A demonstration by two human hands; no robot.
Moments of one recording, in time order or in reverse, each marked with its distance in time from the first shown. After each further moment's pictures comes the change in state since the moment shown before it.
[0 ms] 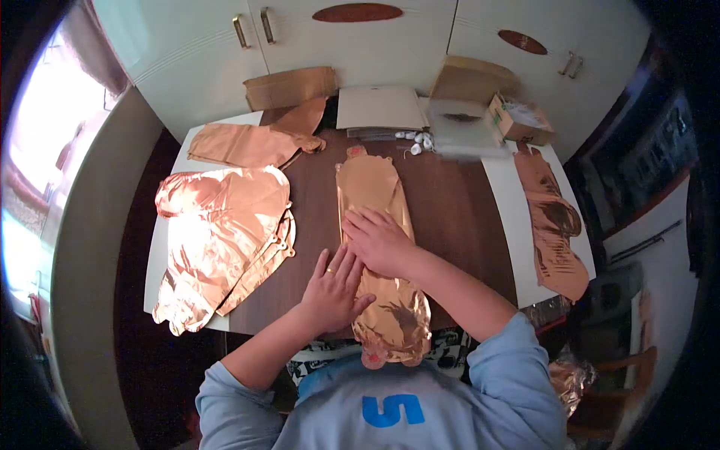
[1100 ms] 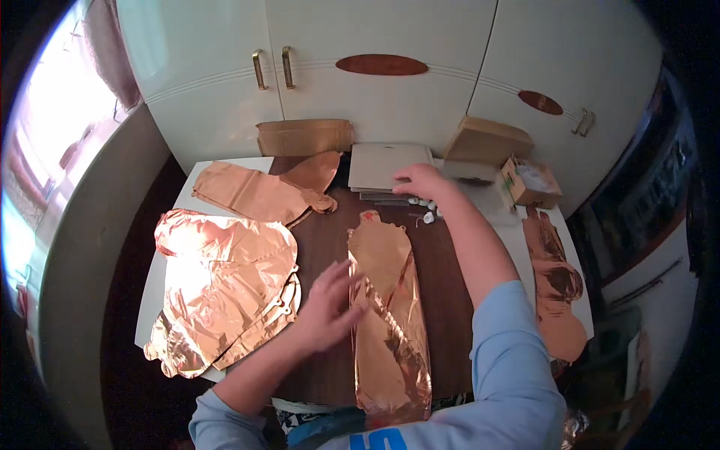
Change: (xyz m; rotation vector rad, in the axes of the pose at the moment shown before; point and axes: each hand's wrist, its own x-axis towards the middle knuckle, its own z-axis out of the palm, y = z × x) left_hand 0.058 -0.060 -0.029 -0.629 0.295 -0.166; right_hand 0.151 0.239 -0.065 -0.010 -0.172 0.311
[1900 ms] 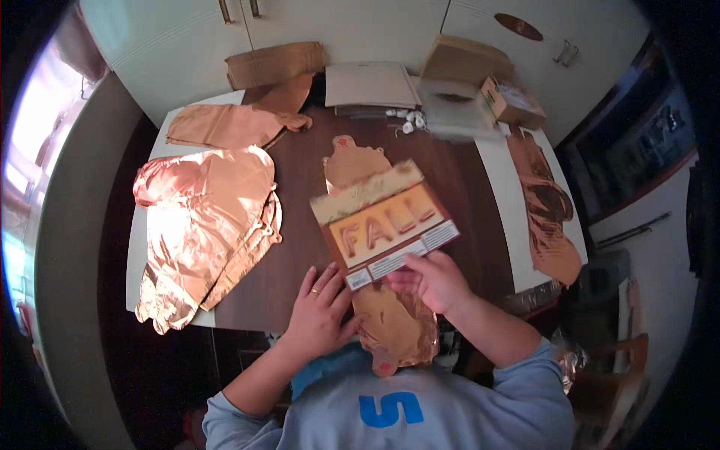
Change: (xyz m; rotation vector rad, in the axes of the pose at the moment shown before) left_hand -0.119 0.058 0.024 0.348 -0.108 0.143; right_hand -0.317 -0.195 0.068 1.958 0.085 0.759
